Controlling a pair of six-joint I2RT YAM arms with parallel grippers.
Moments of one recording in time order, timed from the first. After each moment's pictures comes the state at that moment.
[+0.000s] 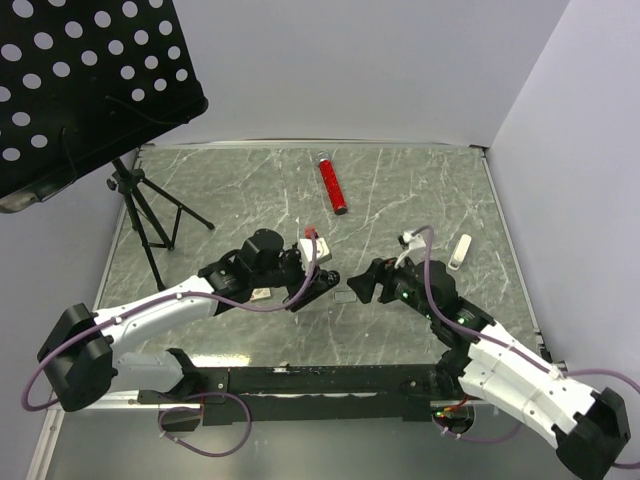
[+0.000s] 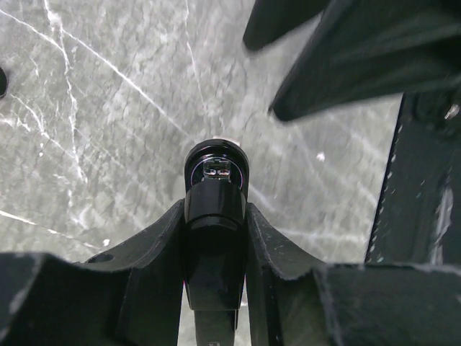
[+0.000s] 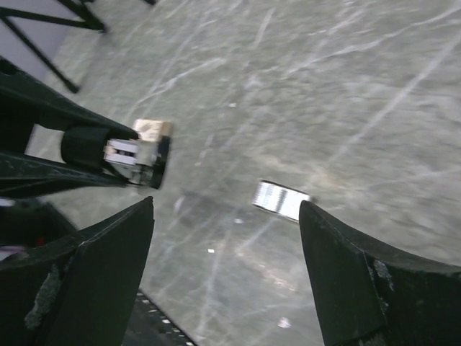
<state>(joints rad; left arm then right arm) -0.85 1.22 0.78 -0.02 0.34 0.15 0.68 0.66 0.41 -0.09 -0.02 0.53</state>
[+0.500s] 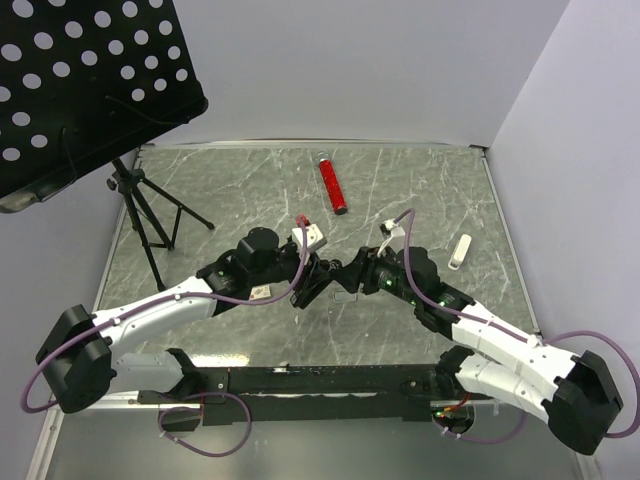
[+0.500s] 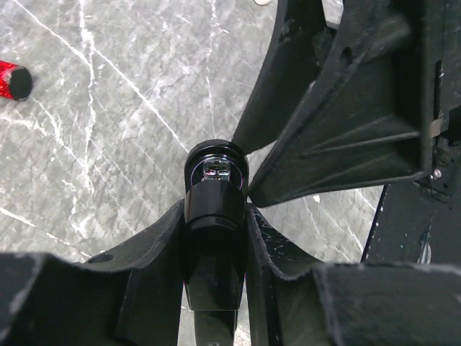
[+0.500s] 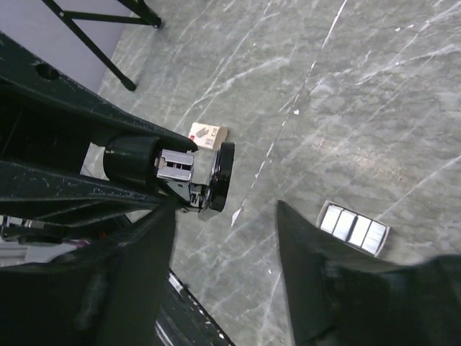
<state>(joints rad) -0.85 1.21 0.76 0.11 0.29 -0.03 0.72 0.90 0.49 0.09 -0.13 0.65</state>
